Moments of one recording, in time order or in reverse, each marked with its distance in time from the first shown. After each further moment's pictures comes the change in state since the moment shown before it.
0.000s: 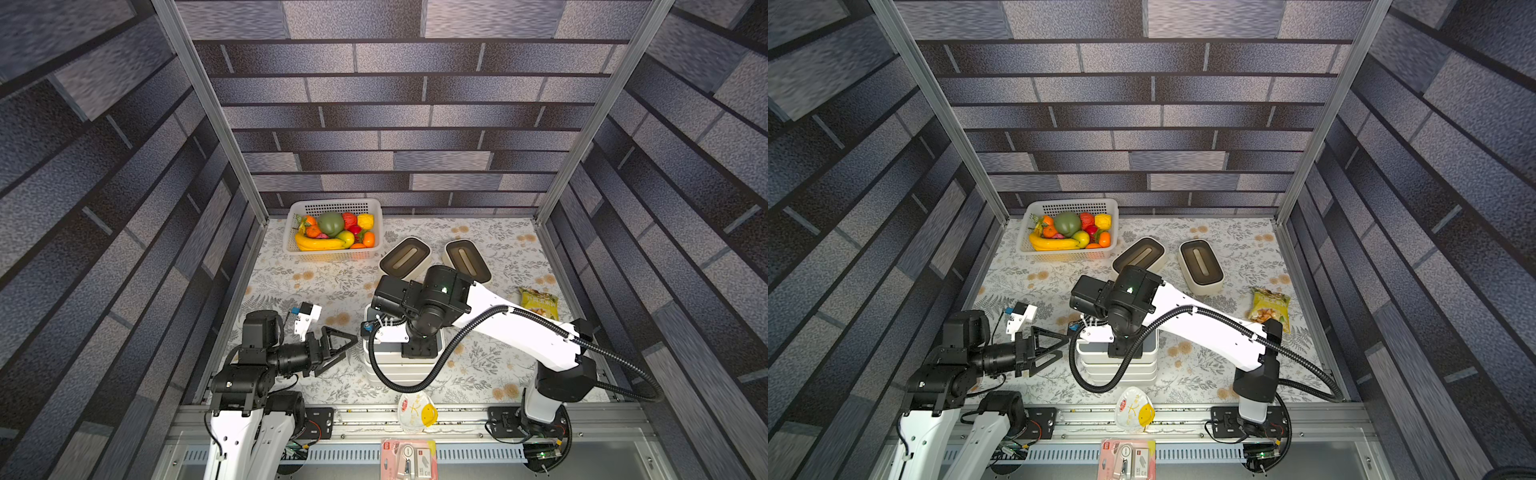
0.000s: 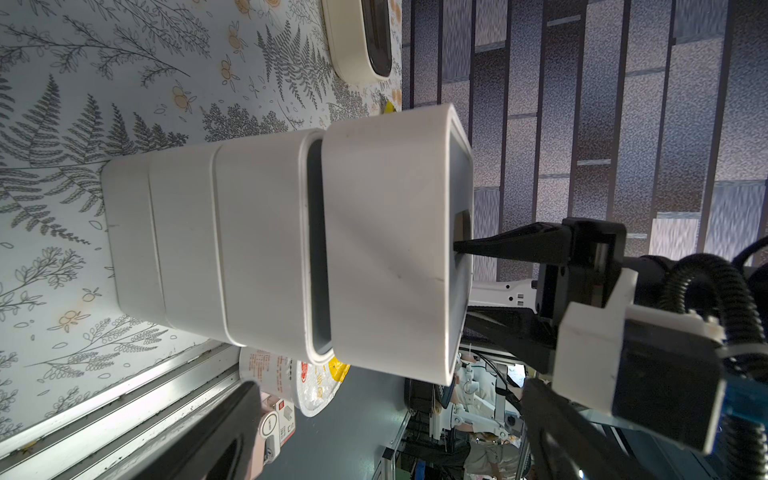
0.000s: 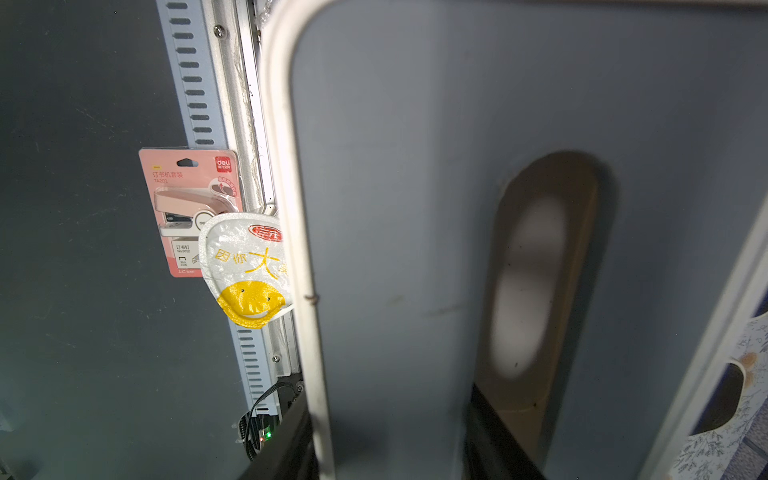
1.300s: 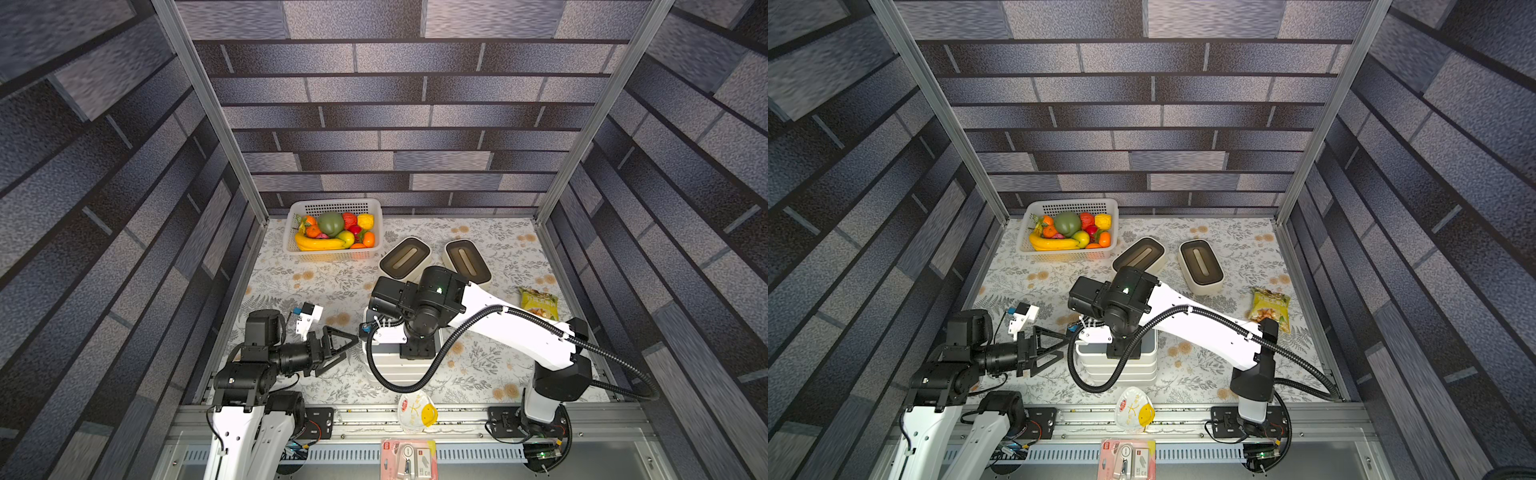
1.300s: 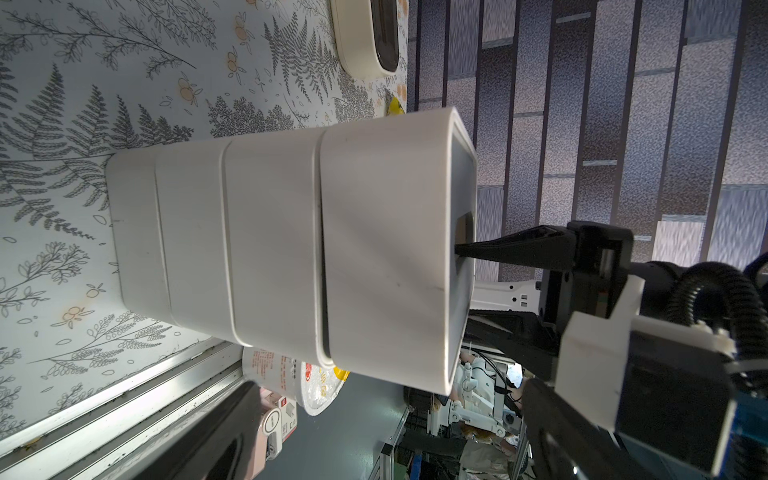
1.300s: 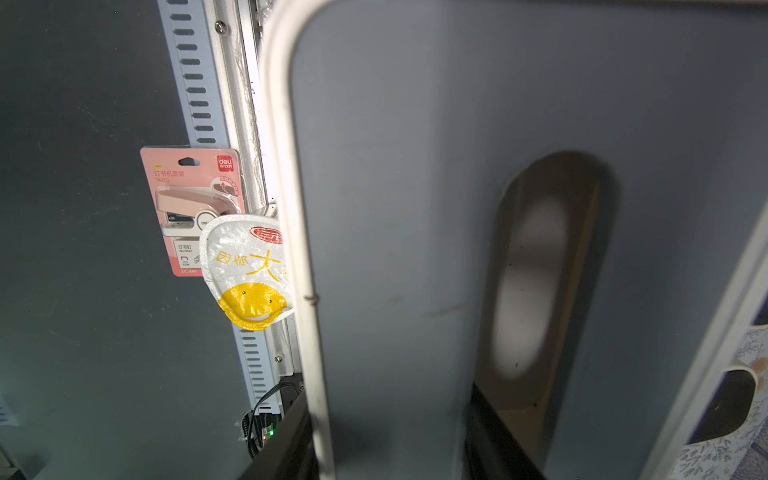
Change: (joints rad) left arm -0.007 0.012 -0.020 0.006 0.000 0.004; right arm 0.000 0.016 -0.002 0.000 -0.007 -0.001
